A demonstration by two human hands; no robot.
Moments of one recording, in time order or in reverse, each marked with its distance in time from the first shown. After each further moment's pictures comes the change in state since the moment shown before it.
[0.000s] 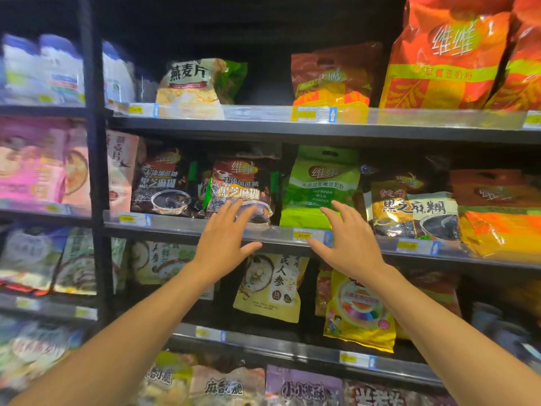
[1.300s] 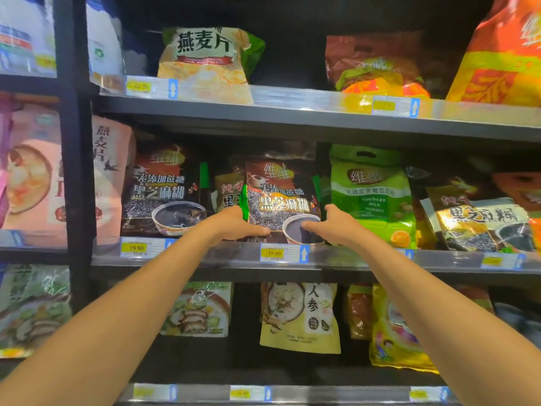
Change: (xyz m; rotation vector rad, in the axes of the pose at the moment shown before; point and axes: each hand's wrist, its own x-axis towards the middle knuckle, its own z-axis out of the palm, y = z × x) left_hand 0.124 -0.171 0.014 -0.689 -0.595 -0.160; right_hand 0.163 -0.127 0.106 0.252 -0.367 0.540
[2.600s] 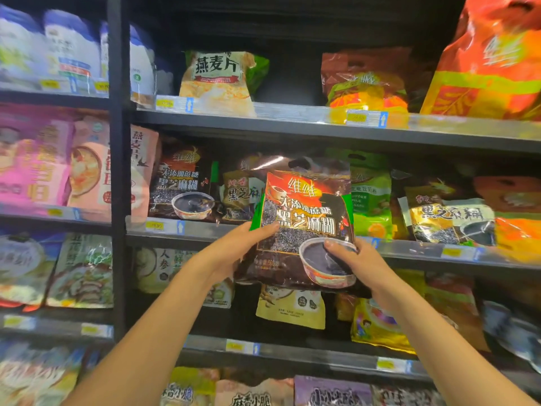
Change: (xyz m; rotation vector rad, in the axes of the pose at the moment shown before) left_hand -0.125 0.045 0.072 -0.749 -0.047 -0.065; right_hand -0.158 0.083 -0.034 0.777 -0.084 -0.056
